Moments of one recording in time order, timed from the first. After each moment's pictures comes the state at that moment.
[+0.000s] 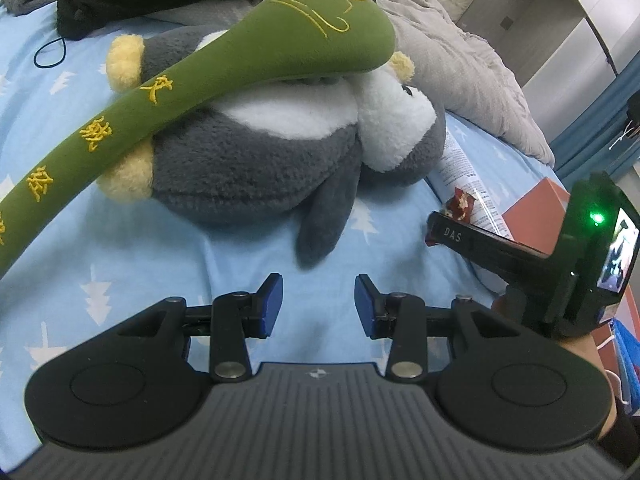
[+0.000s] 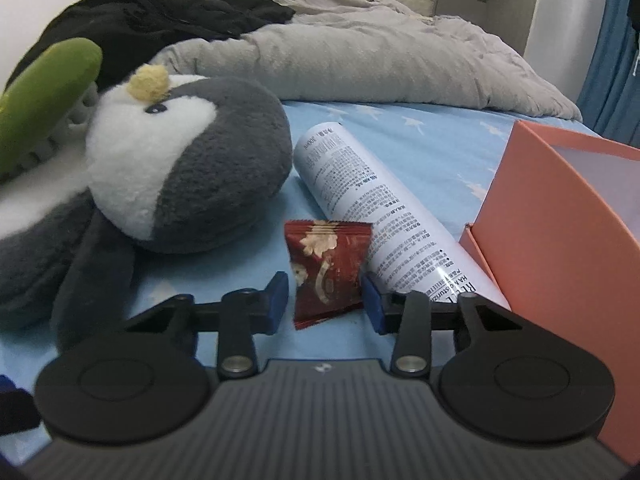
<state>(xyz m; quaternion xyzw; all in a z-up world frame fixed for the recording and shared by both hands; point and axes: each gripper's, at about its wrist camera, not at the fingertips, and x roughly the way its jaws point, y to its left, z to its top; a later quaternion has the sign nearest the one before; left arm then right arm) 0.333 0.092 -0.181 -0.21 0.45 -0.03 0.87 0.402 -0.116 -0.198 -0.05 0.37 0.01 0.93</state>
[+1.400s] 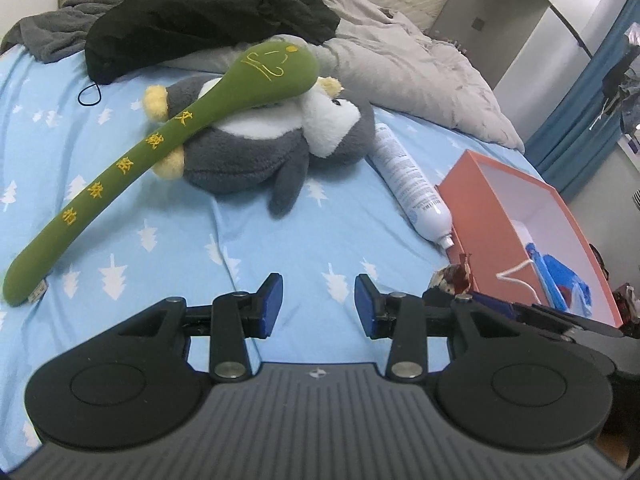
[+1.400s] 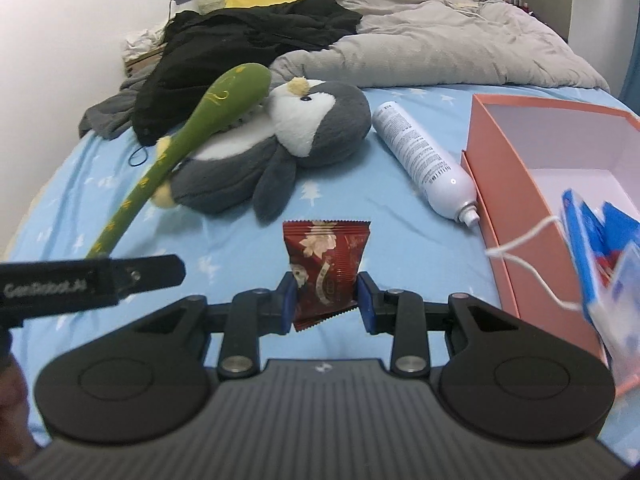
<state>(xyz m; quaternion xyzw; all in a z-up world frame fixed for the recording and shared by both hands) 0.205 0.059 -0.089 -0.16 0.42 -0.04 0.89 0.214 -0.145 -0.092 0.01 0.41 0.13 0.90</state>
